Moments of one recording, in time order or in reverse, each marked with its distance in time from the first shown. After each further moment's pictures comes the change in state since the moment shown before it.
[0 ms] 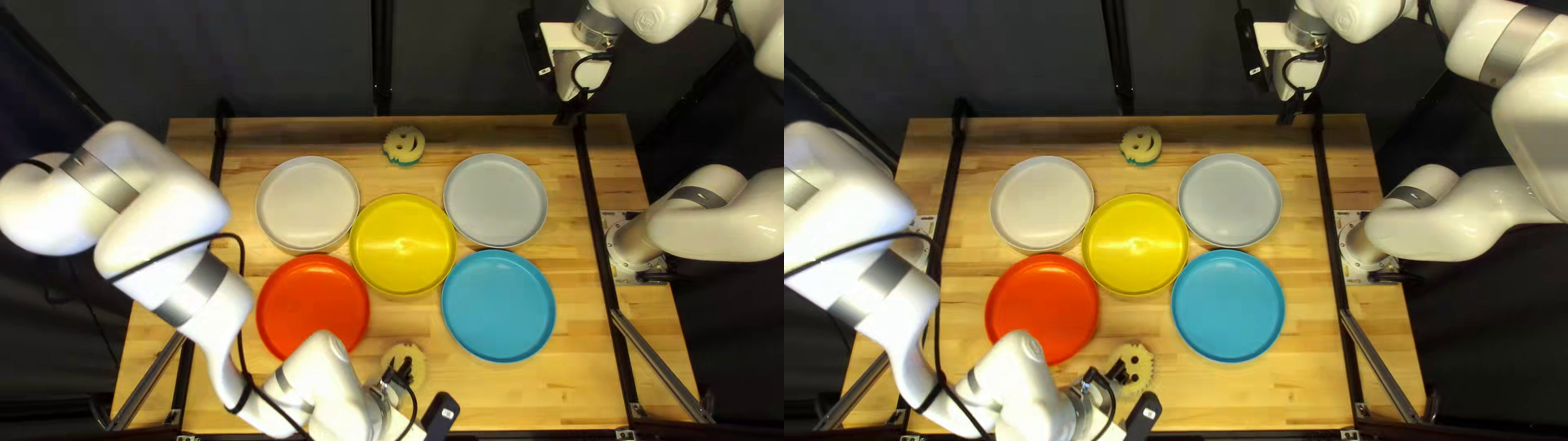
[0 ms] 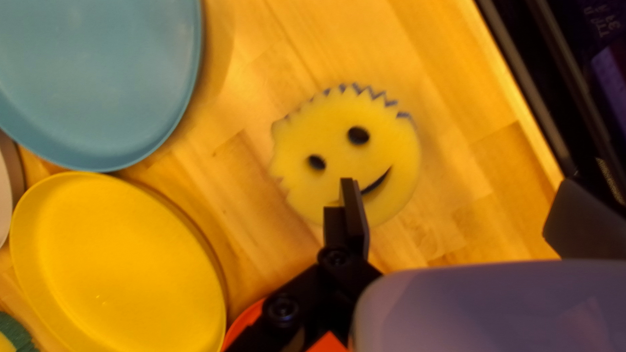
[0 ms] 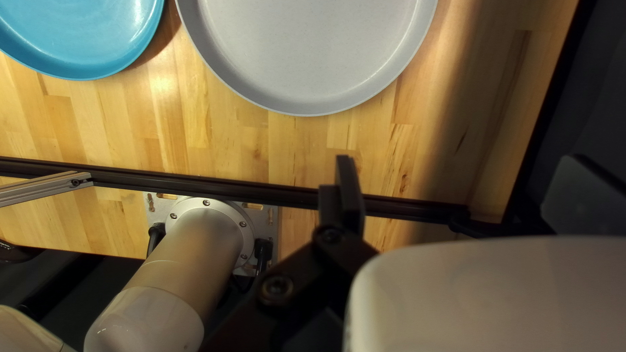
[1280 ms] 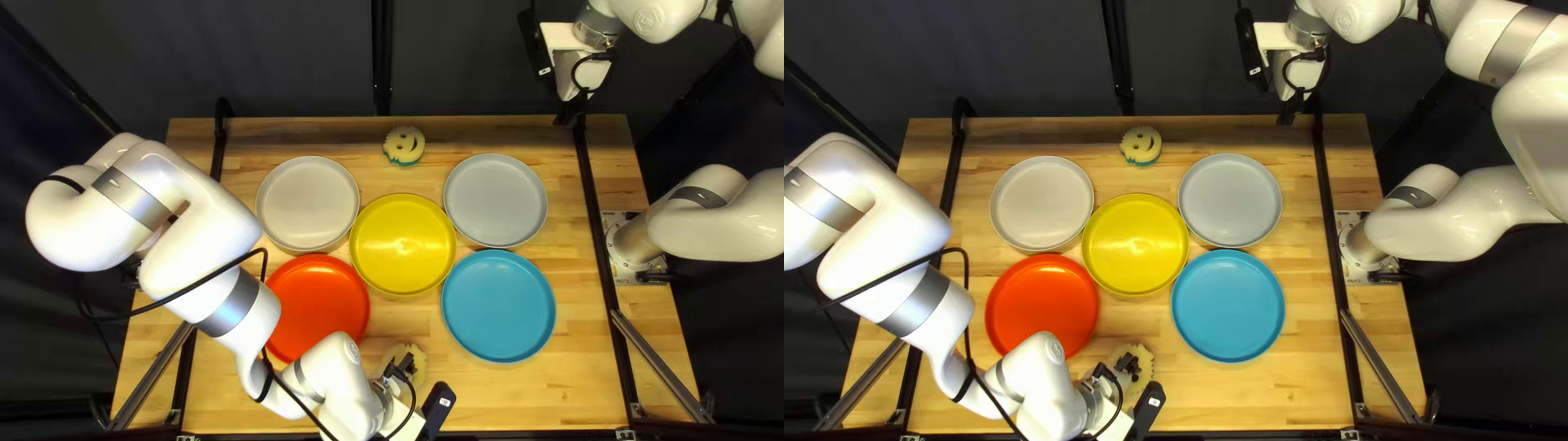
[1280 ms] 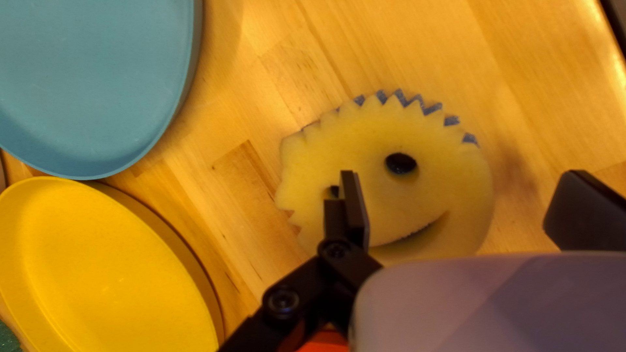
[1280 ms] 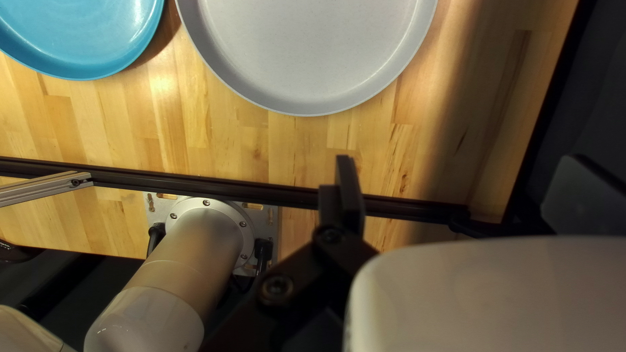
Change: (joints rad) left arm 0.050 -0.001 0.141 0.135 -0.153 -0.094; right arm 0.000 0.000 0.000 0.000 0.000 0.000
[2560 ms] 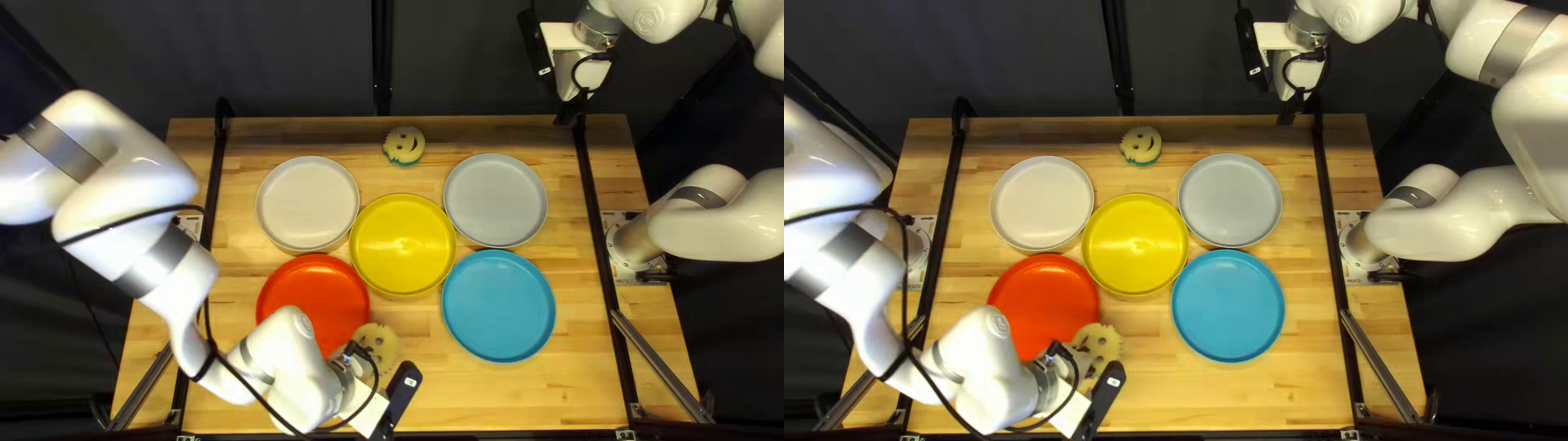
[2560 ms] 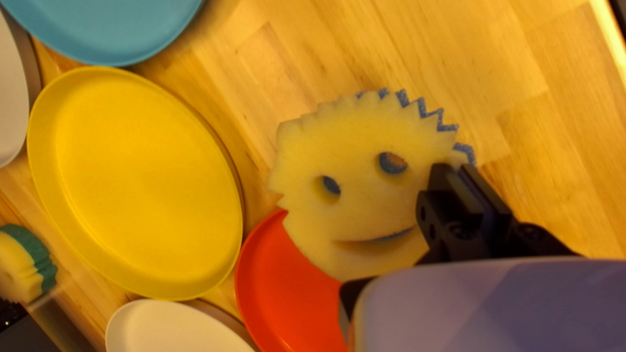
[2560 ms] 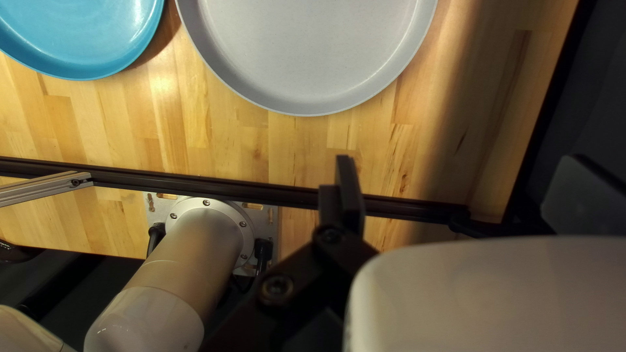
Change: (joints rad) left arm -0.065 -0.446 0.356 -0.149 0.182 0.048; right arm 0.000 0.000 0.000 0.000 0.000 0.000
